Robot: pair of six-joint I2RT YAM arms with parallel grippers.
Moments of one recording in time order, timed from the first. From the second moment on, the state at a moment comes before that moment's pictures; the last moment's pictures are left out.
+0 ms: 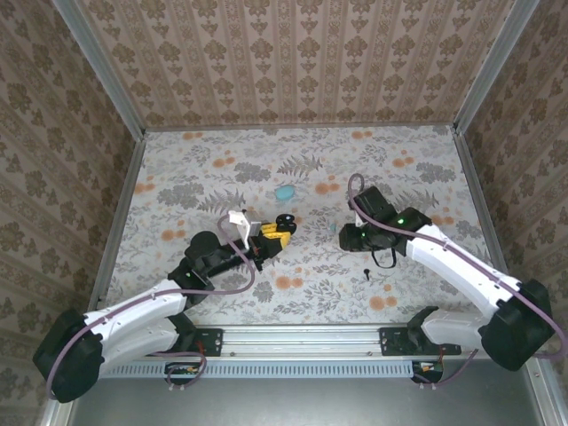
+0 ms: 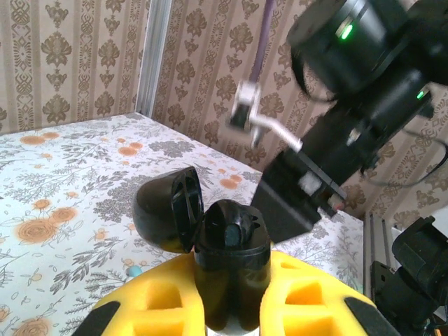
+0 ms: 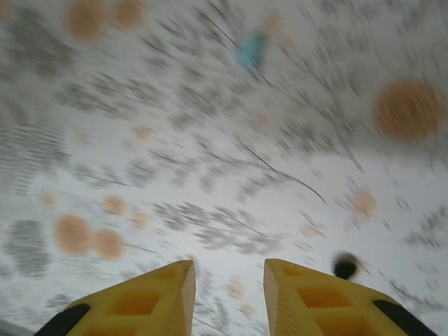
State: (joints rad) left arm -0.82 0.92 0.33 0.61 0.38 -0.30; right arm 0.54 1.22 0.90 -0.83 -0.04 0.53
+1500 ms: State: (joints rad) left arm -0.82 0.87 0.30 0.58 0.34 -0.30; right arm 0.47 1.21 0.69 -0.59 -0.29 0.71
